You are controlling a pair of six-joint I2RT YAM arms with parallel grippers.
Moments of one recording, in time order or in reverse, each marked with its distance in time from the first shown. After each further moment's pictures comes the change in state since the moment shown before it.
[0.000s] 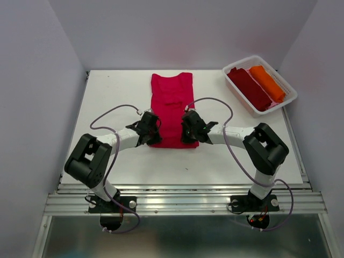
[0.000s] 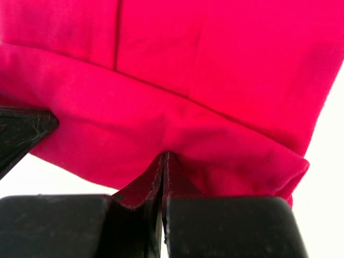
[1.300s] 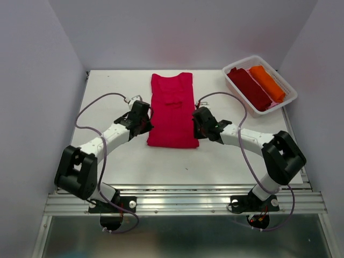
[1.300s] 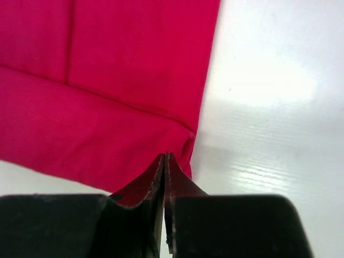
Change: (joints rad) left arm 0.081 -0.090 0.105 -0.146 -0.133 0.045; right arm -0.059 -0.158 -0.063 -0.093 0.168 -0.123
